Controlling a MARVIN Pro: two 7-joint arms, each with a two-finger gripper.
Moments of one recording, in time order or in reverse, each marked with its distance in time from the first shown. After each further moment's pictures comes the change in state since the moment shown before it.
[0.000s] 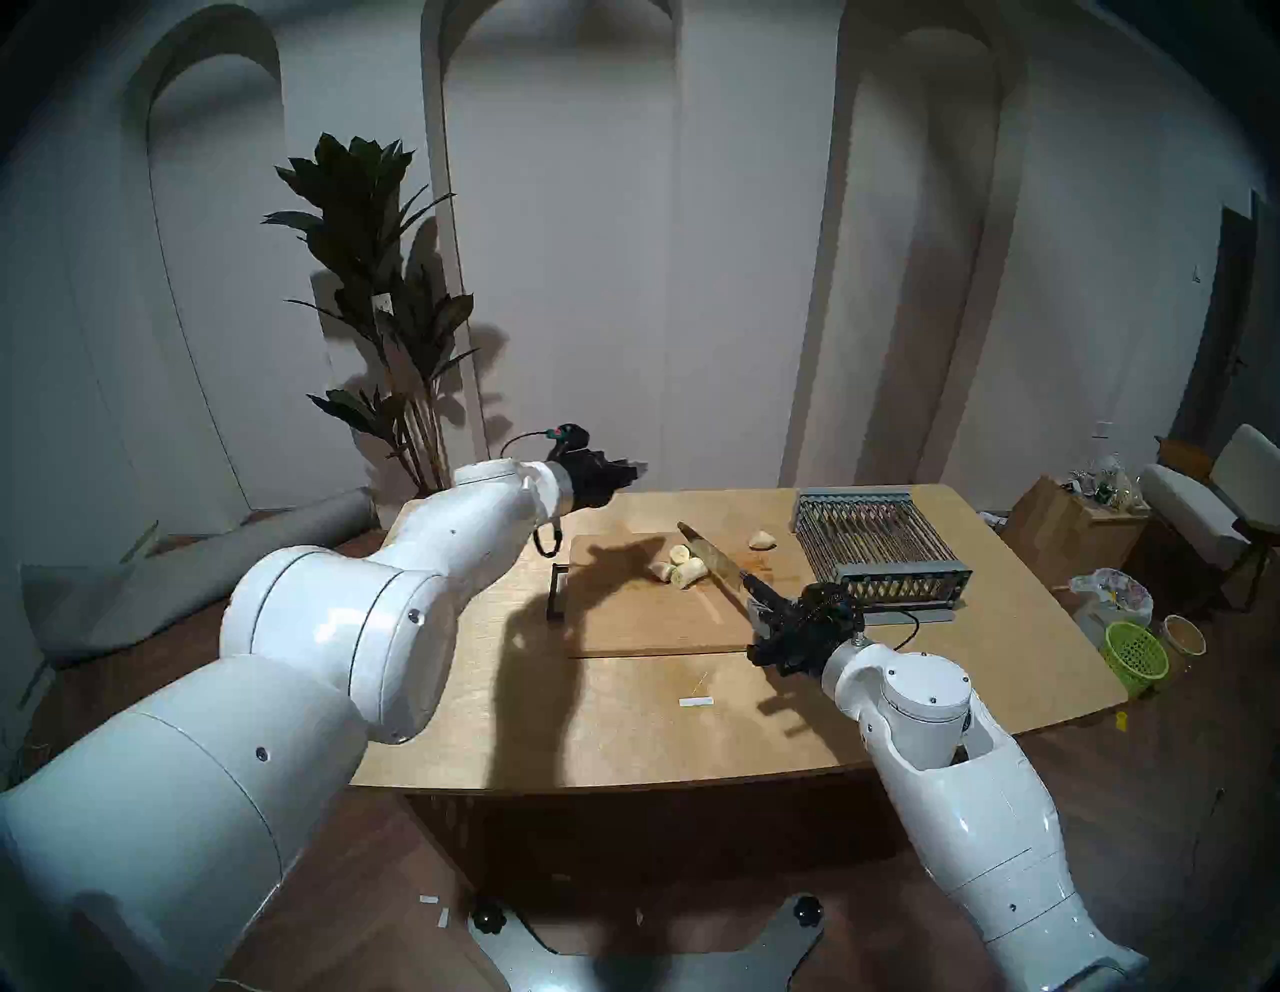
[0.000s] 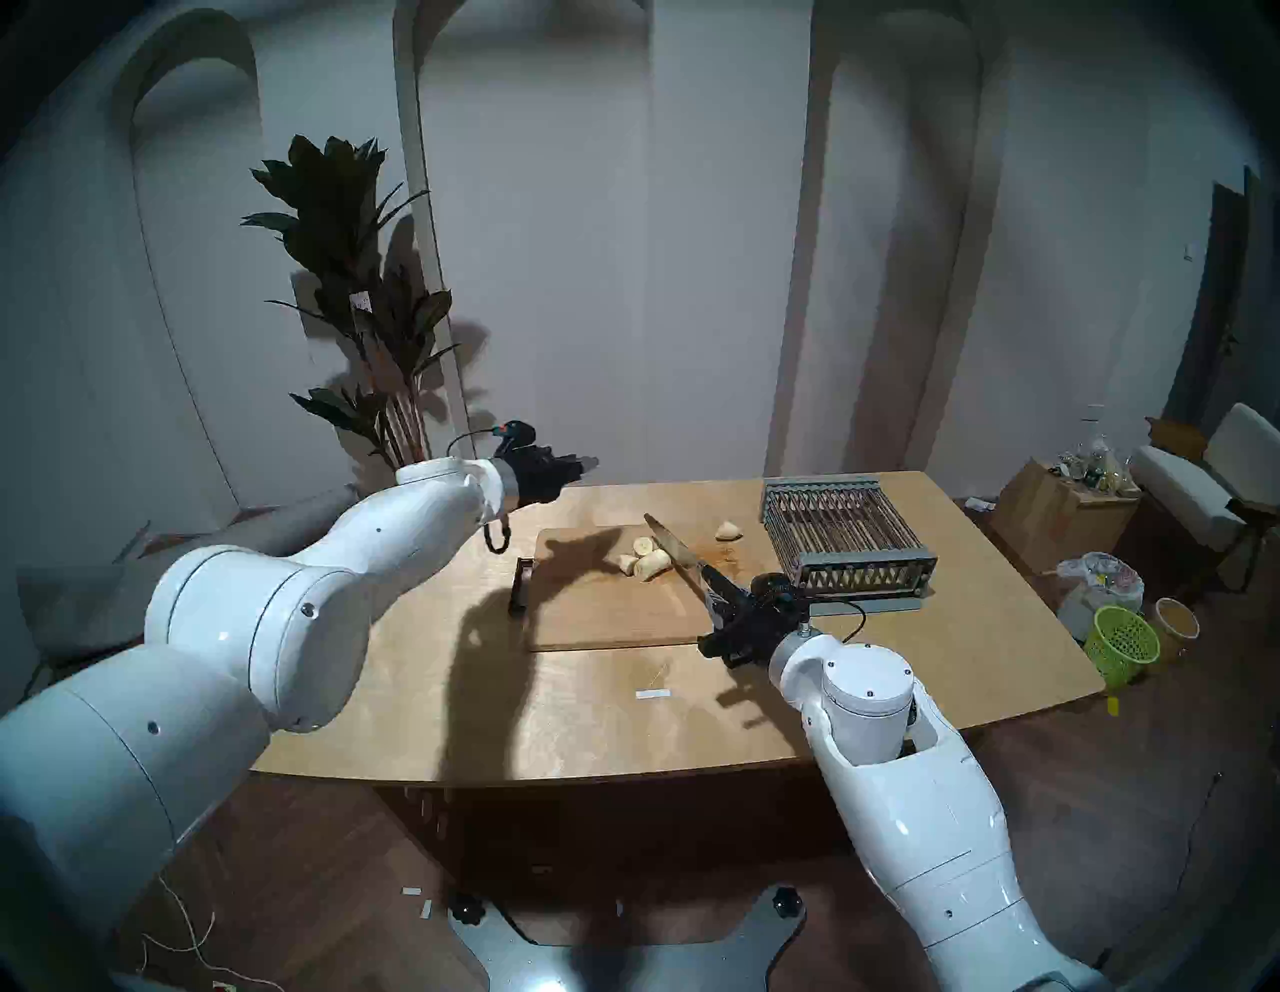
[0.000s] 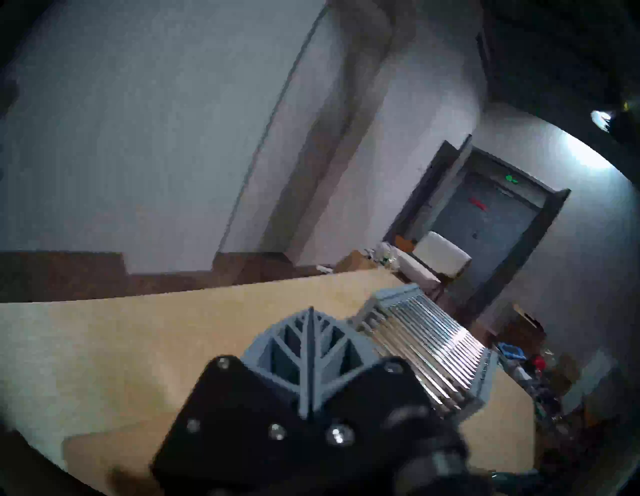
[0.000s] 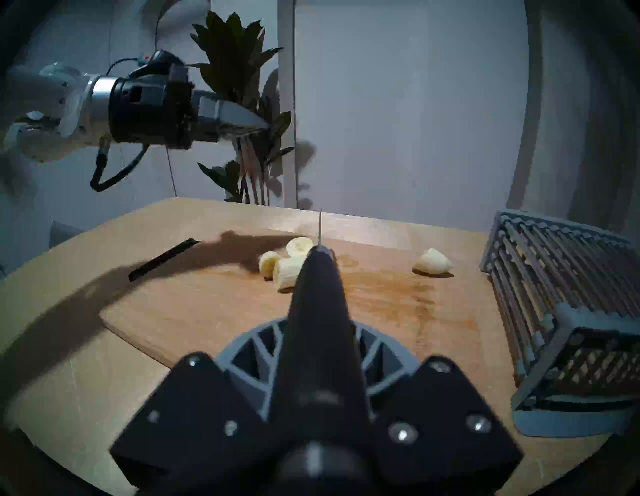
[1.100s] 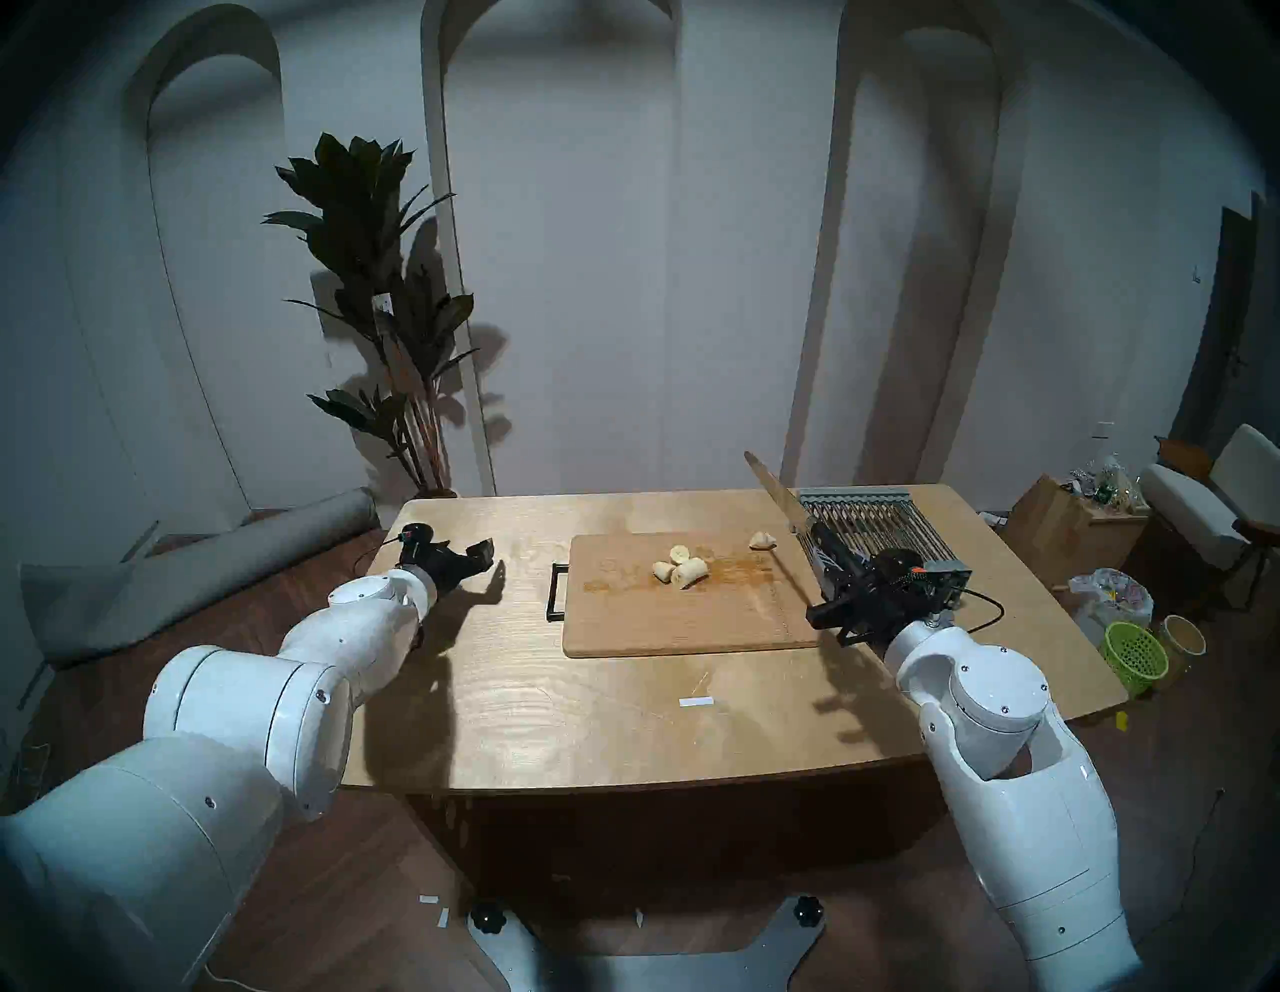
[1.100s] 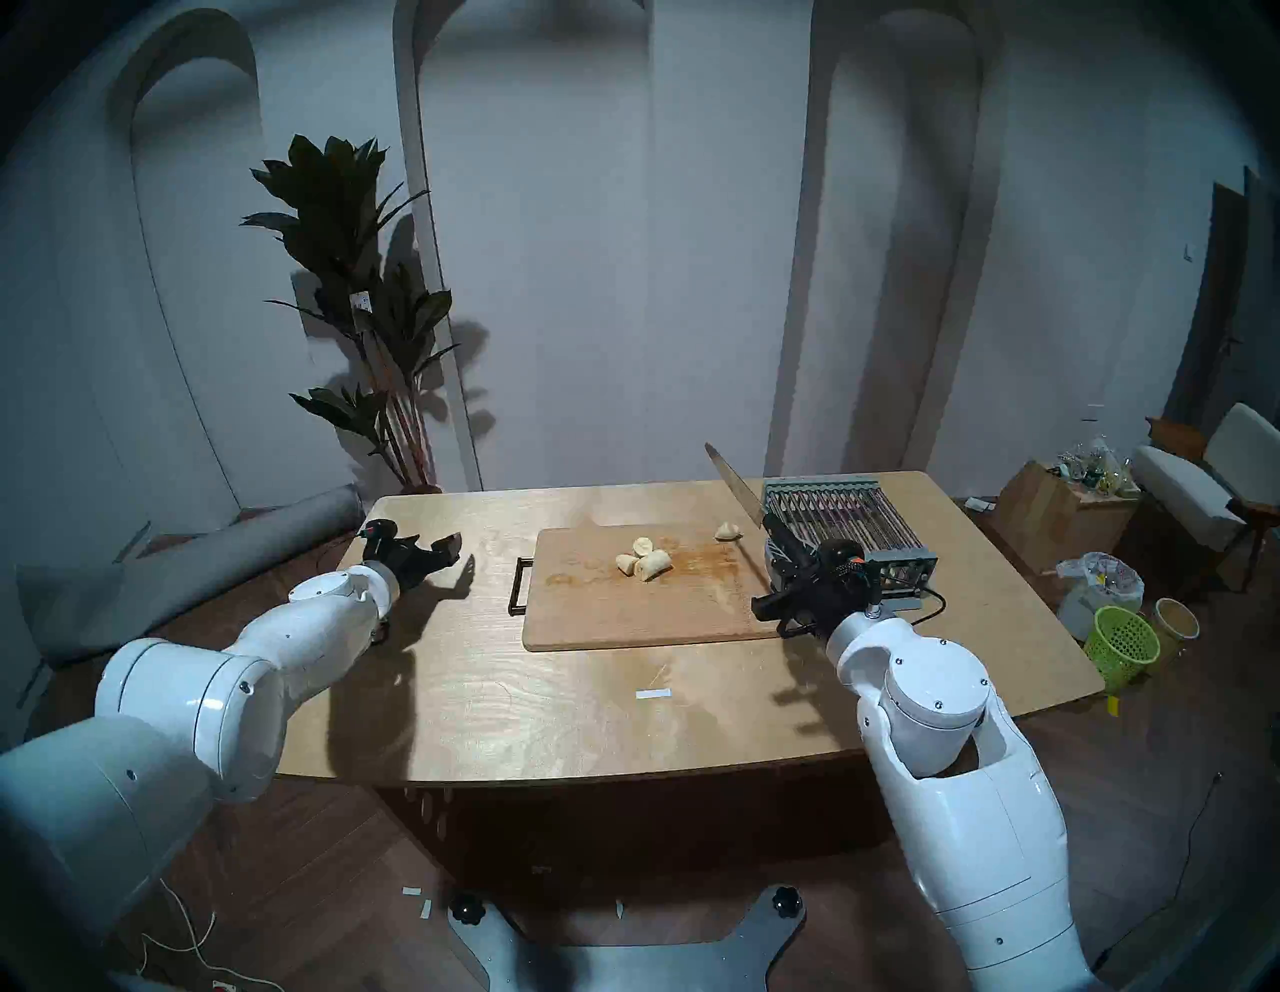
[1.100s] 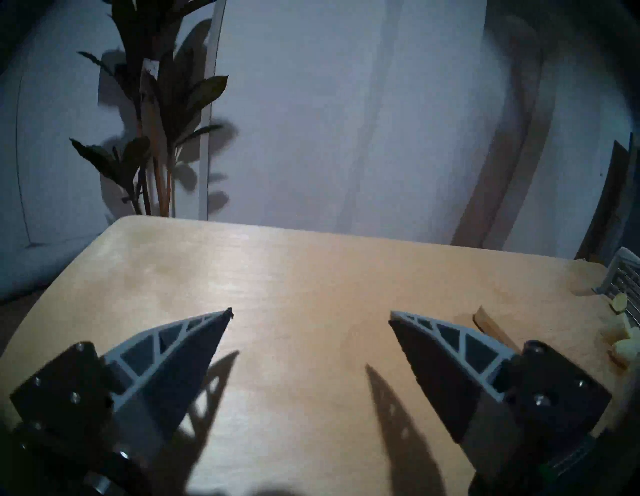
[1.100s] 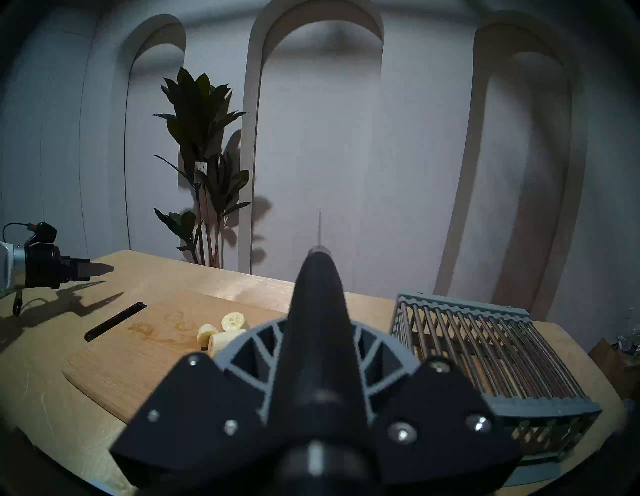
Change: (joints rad) left arm 0.219 0.184 -0.029 0.005 0.037 -0.411 0.233; right arm -0.117 0.026 0.132 -0.204 0.009 -0.070 -0.074
